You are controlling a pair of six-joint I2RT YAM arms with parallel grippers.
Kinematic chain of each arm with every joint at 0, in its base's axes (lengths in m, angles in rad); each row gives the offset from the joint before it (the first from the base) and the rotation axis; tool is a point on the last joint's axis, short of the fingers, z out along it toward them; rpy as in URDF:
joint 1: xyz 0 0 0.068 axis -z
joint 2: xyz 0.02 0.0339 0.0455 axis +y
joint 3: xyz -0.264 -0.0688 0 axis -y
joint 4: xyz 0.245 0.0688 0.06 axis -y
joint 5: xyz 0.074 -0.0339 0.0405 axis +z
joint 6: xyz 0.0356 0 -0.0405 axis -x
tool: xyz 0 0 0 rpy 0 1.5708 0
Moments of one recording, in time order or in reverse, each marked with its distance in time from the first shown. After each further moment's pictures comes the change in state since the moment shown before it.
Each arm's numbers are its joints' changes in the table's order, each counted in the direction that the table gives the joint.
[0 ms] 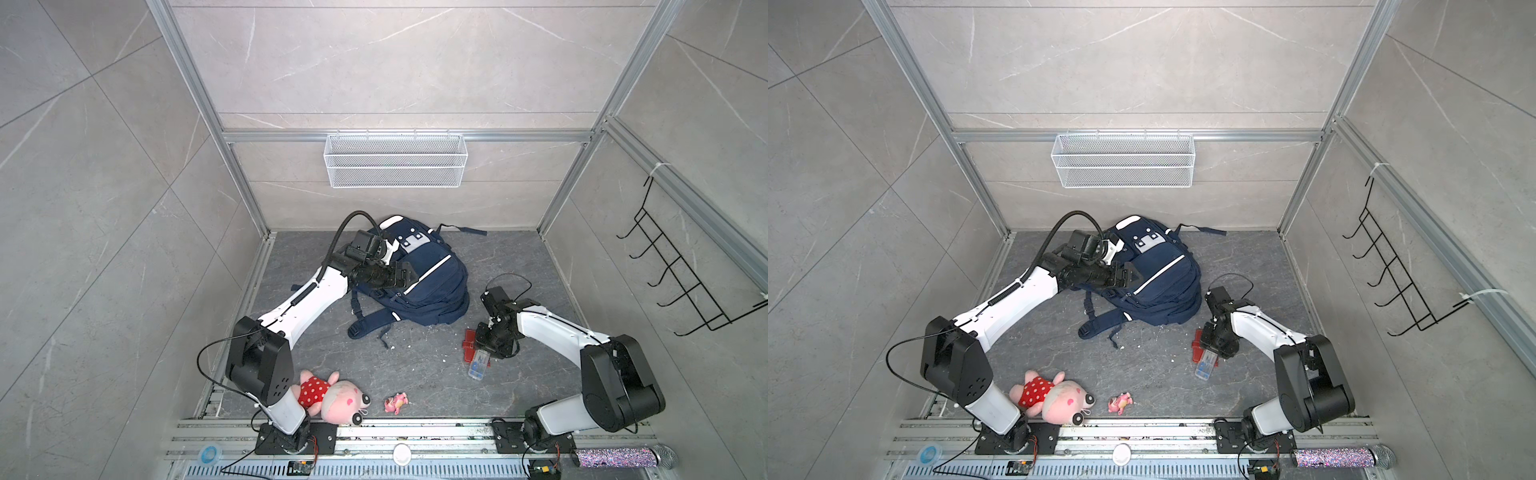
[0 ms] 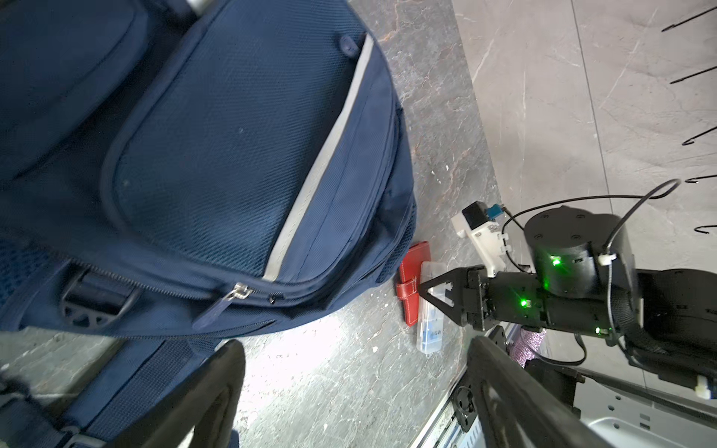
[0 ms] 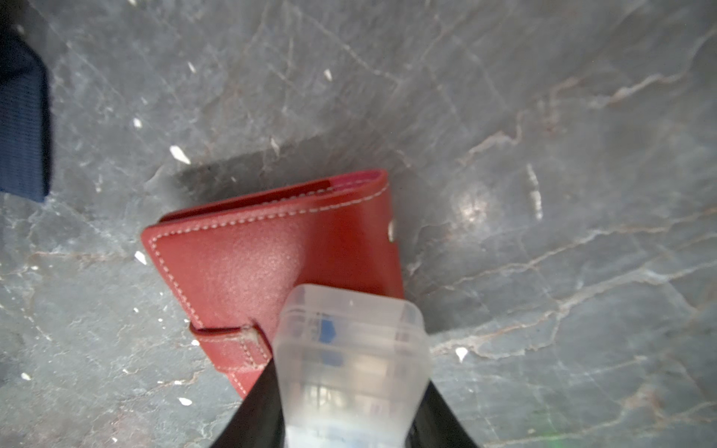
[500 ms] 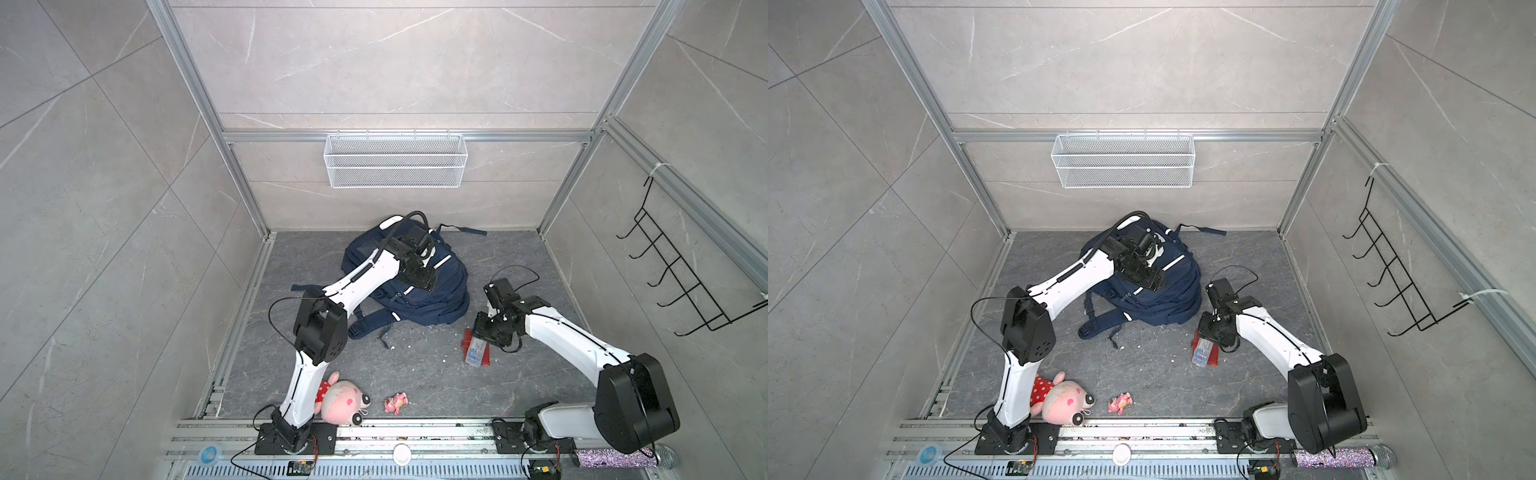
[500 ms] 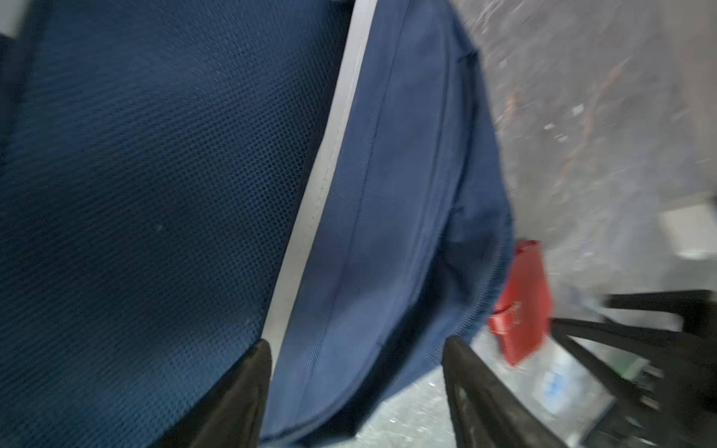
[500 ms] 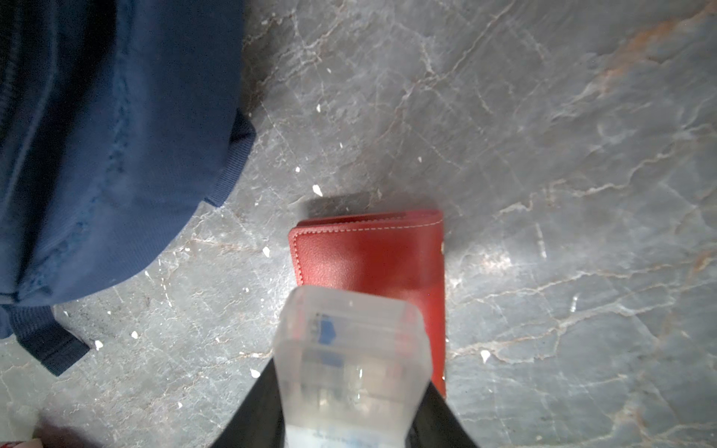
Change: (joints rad) left arm 0.175 0.476 0.538 -0.347 0.320 -0.214; right arm -0.016 -0.106 0.063 0.006 0.002 0.053
